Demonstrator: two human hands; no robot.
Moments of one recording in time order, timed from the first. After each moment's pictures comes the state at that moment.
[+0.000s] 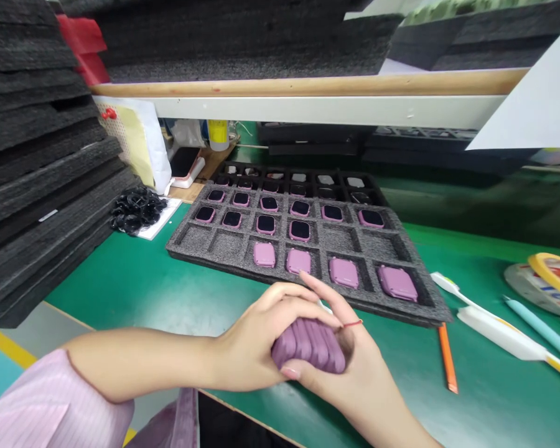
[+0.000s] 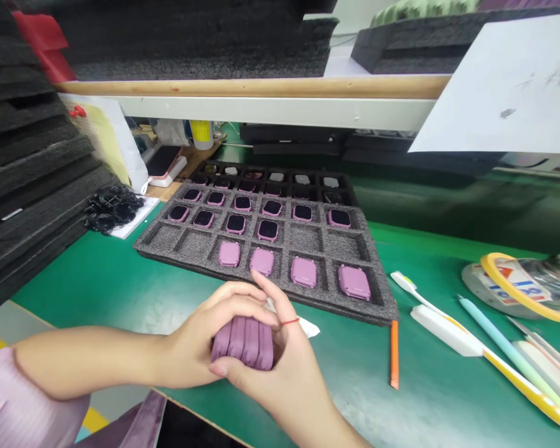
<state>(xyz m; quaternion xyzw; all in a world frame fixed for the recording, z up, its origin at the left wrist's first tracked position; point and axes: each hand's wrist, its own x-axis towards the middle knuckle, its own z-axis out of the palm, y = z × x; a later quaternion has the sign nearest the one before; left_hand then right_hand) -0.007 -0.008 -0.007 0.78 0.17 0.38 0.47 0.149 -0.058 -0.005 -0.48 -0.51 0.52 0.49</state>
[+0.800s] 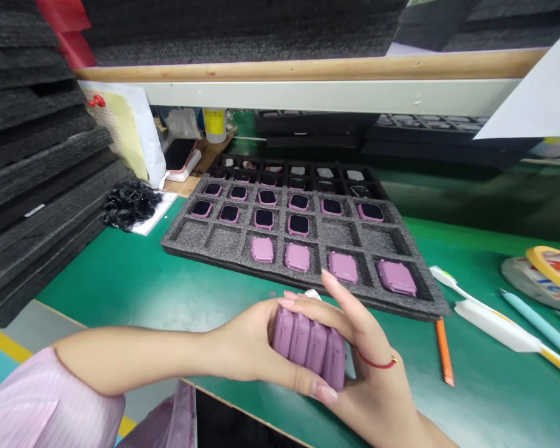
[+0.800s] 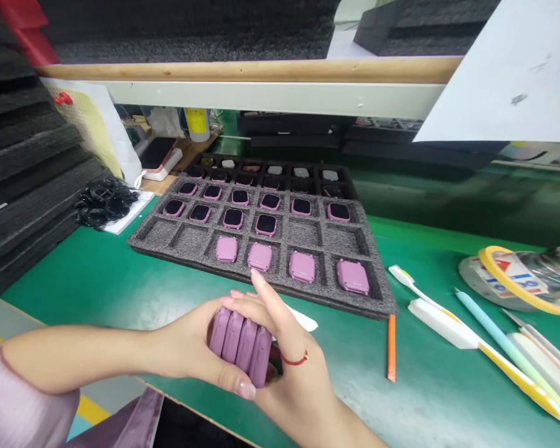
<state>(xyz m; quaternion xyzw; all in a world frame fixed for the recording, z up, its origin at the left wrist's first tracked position) -0.003 -0.008 0.012 0.54 0.22 0.20 0.78 0.163 -0.063 -0.010 -0.40 -0.72 0.27 0.49</state>
